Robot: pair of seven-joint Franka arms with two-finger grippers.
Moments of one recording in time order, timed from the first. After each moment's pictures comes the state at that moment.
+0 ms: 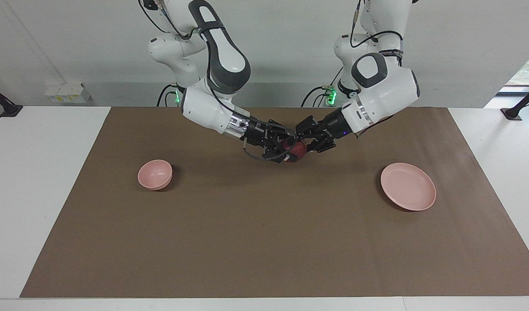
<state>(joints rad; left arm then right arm) -0.11 0.09 -0.29 -1.90 -0.98 2.20 0.14 0.51 0.23 -0.05 -1.86 1.39 2.32 1.08</state>
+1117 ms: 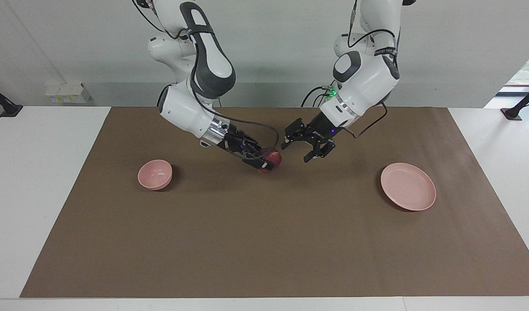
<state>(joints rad) -0.20 0.11 -0.29 -1.89 -0.64 2.34 0.02 0.39 0.21 -0.05 -1.89 1.04 2.29 0.83</state>
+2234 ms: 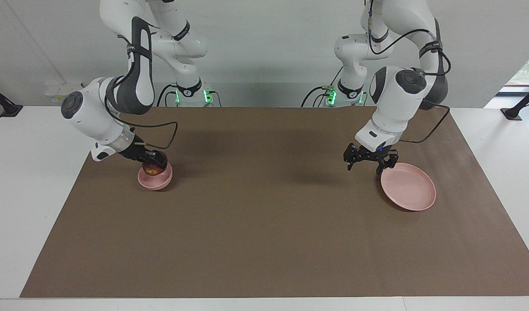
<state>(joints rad) -0.02 0.12 -0.26 -1.90 0.02 2.13 -0.04 -0.08 0.14 -0.07 -2.02 0.25 1.98 0.03</state>
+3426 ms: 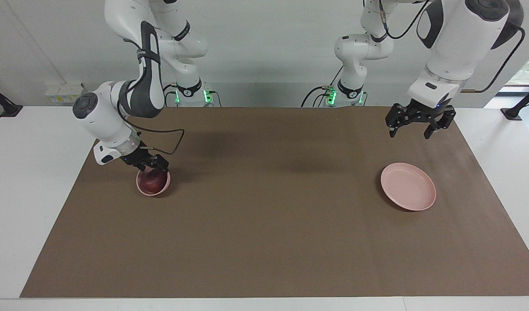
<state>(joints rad) -0.03 0.09 -0.14 -1.45 0.06 1.60 0.00 -0.02 0.14 -0.05 -1.97 0.13 2.05 0.10</state>
